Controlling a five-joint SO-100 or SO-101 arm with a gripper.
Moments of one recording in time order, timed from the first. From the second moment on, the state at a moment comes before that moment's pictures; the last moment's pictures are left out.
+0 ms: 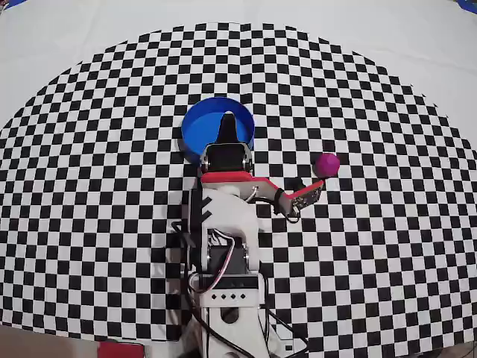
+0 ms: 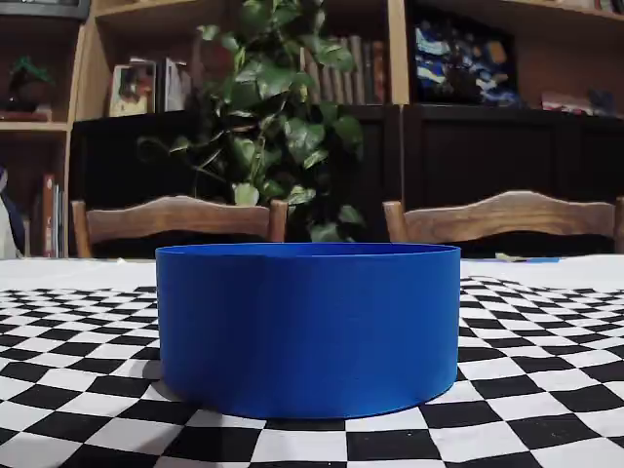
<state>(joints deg) 0.8 185.4 177.4 10.5 -7.8</state>
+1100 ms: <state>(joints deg) 0.8 185.4 177.9 13.6 -89.8</state>
